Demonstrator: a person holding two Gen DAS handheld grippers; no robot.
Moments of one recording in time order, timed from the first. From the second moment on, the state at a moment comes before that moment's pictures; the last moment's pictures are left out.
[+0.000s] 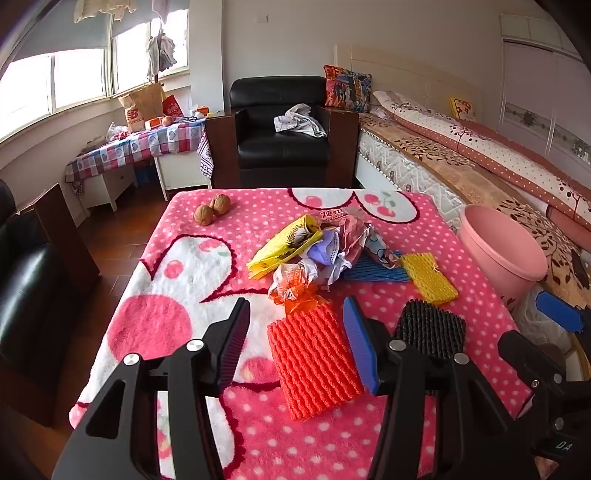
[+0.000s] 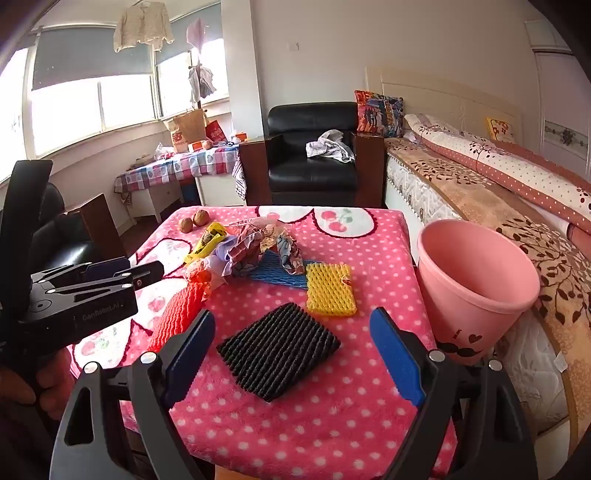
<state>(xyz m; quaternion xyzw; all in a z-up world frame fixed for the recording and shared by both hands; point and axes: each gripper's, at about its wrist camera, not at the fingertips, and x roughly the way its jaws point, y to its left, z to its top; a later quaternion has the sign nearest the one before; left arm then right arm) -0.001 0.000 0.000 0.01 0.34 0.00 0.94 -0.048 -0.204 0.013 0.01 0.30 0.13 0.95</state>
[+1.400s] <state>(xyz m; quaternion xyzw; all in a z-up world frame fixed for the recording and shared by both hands) -0.004 0.022 -0.022 -0.02 0.38 -0.07 0.92 -0.023 -0.221 -0.008 0.04 0.37 0.12 0.92</state>
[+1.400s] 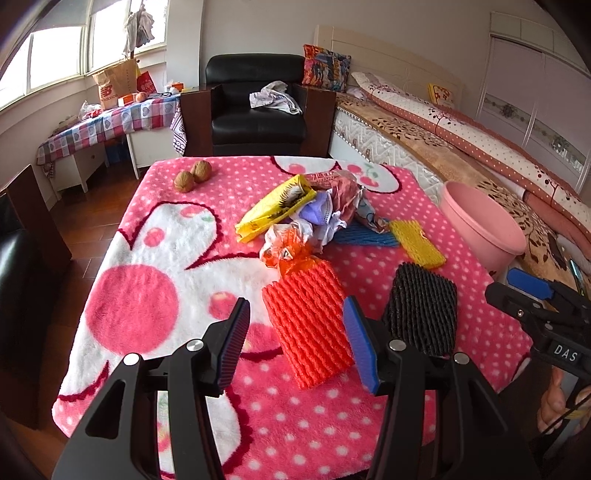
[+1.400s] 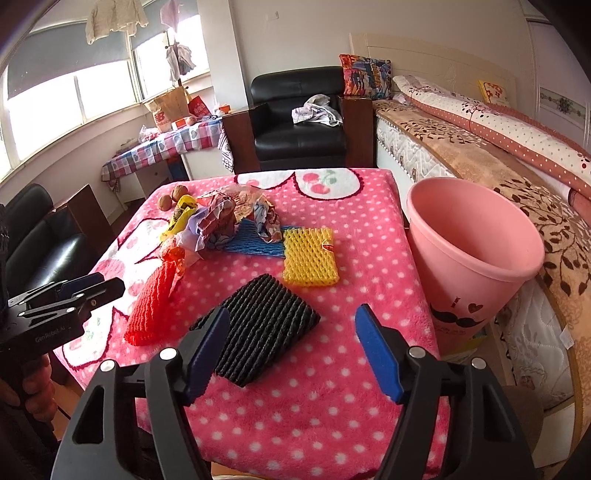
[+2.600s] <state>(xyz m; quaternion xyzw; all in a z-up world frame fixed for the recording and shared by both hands) 0.014 0.025 -0.038 -0.04 0.42 -0.09 0.90 0.025 -0.216 -0.062 0.07 0.45 0.14 0.88</state>
